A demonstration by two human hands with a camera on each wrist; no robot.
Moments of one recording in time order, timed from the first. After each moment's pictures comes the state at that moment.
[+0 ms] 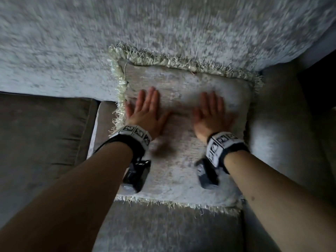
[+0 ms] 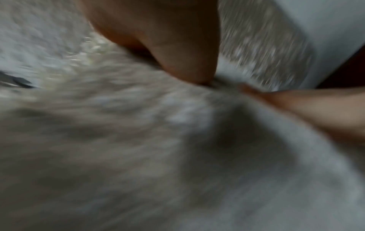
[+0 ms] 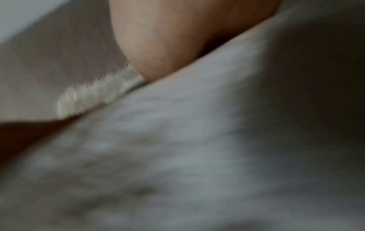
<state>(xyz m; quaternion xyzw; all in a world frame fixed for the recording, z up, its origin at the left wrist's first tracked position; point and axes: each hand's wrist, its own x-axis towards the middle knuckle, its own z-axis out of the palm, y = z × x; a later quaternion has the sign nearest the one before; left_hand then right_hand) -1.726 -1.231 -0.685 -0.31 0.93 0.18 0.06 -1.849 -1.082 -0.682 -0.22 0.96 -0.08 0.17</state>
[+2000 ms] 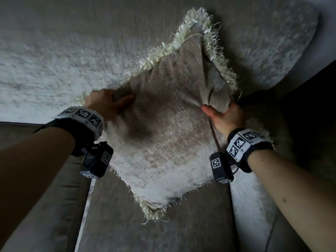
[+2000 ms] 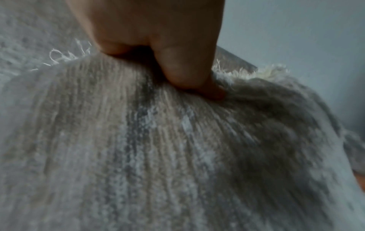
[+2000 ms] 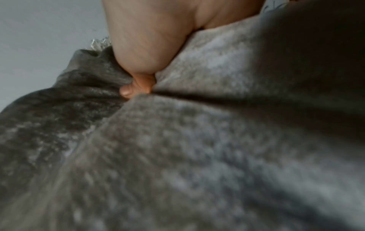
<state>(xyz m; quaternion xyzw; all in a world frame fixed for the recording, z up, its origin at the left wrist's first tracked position) -1.739 -1.325 -0.539 -0.42 0.89 0.18 0.02 -1.927 -1.065 -0.575 -0.06 0.90 -0.40 0.13</state>
